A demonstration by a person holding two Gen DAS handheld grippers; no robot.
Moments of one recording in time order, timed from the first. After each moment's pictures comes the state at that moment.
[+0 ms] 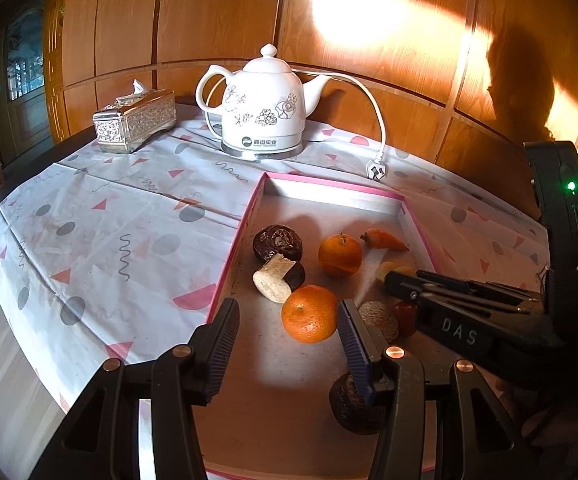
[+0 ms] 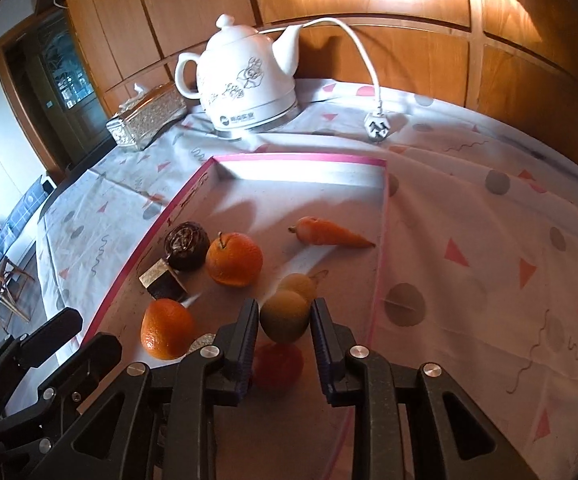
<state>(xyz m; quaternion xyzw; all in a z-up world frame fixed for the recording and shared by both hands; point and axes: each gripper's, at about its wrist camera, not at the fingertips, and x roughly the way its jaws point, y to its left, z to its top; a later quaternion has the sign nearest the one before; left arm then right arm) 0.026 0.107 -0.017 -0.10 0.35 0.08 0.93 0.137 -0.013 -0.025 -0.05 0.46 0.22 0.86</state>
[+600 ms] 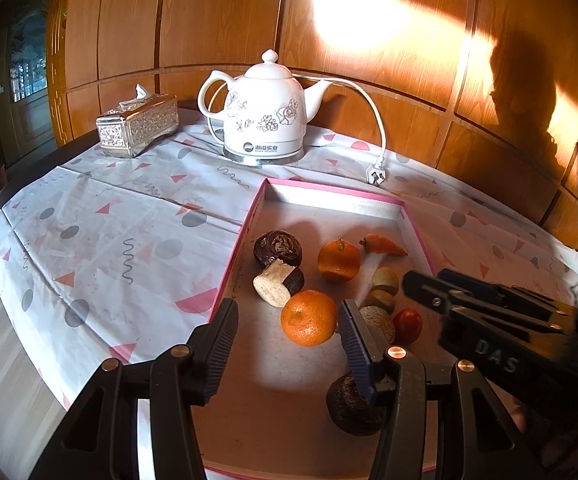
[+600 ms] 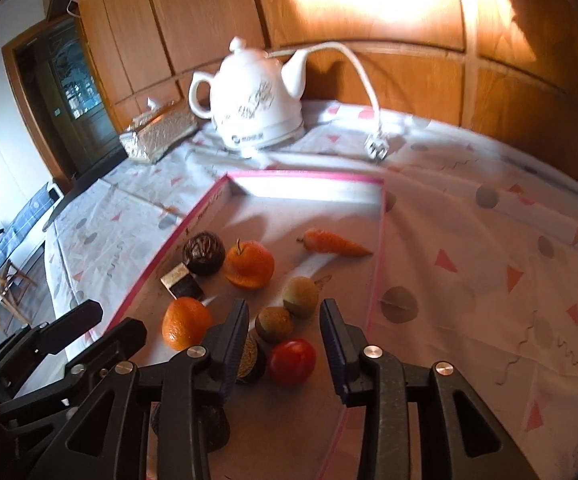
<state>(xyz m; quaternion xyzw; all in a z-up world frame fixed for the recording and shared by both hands) 0.023 0.106 -0.011 -0.10 0.34 0.09 0.93 0.115 -0.019 -0.003 -0.04 0.41 0.22 0.88</state>
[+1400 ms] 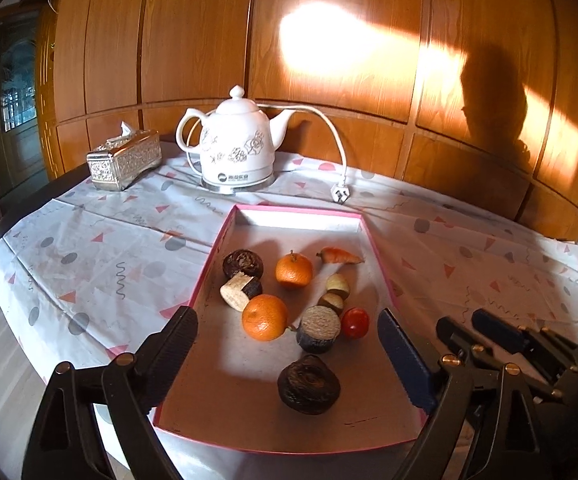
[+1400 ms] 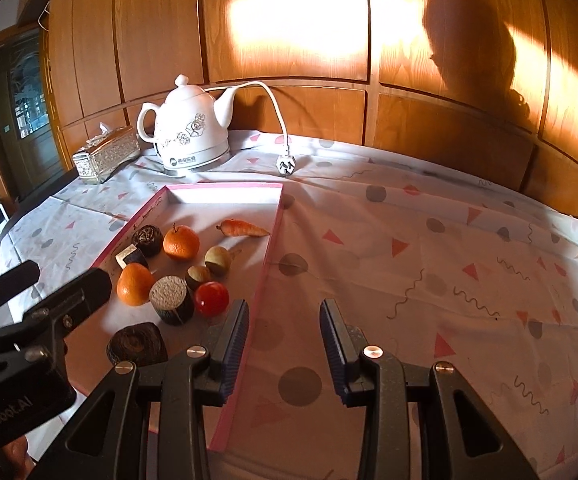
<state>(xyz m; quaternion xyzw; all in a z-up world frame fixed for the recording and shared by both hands) -0.008 0.066 0.014 -0.07 0.30 0.06 0.95 0.047 -0.070 0.010 -0.07 0.36 0.10 0.93</state>
